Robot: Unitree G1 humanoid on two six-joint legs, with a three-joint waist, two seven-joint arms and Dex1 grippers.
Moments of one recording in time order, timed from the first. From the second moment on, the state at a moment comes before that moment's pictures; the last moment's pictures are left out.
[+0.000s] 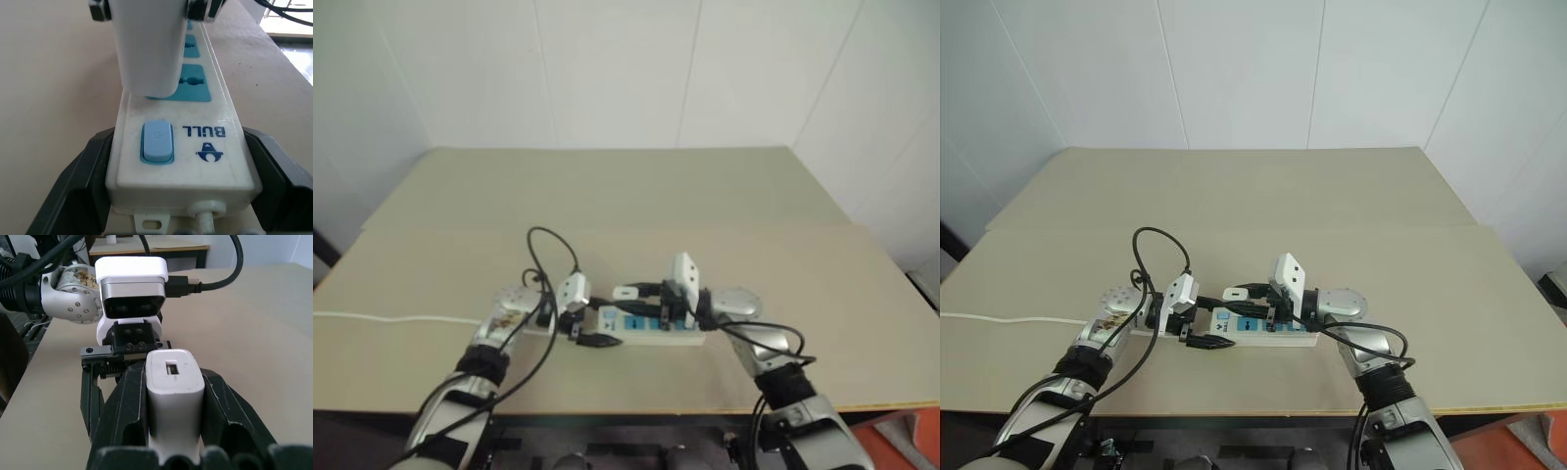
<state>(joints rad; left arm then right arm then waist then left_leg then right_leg) -0.64 0.41 -0.19 0.65 -0.16 -0.13 -1.45 -0.55 -0.31 0.22 0.23 0.29 0.07 1.09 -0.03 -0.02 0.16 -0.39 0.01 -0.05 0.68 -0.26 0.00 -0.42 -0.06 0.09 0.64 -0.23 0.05</state>
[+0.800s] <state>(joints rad) -0.64 0.42 -0.20 0.65 -0.16 -0.13 -1.45 -0.54 -0.30 0.22 0.26 0.28 -0.02 1.08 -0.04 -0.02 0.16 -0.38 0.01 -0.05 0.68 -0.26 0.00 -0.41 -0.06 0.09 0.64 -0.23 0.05</state>
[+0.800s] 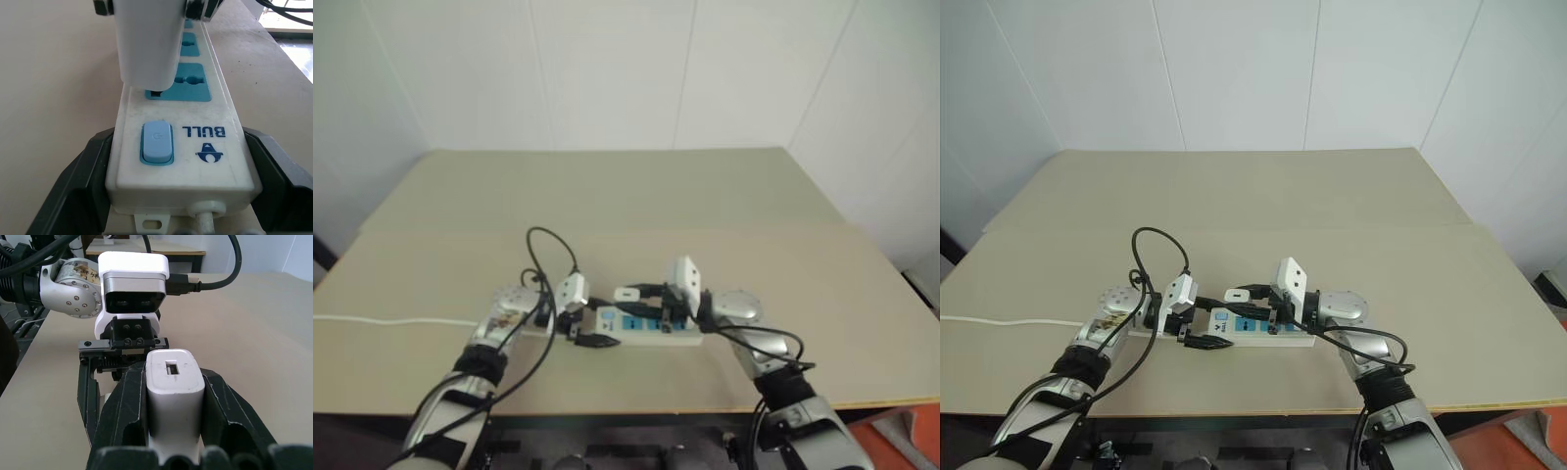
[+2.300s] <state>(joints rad) -0.63 0.43 -0.20 0.63 -0.16 -0.13 -1.47 -0.53 -0.28 0.18 0.24 0.34 0.06 1.08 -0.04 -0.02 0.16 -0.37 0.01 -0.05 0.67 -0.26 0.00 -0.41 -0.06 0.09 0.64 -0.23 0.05</state>
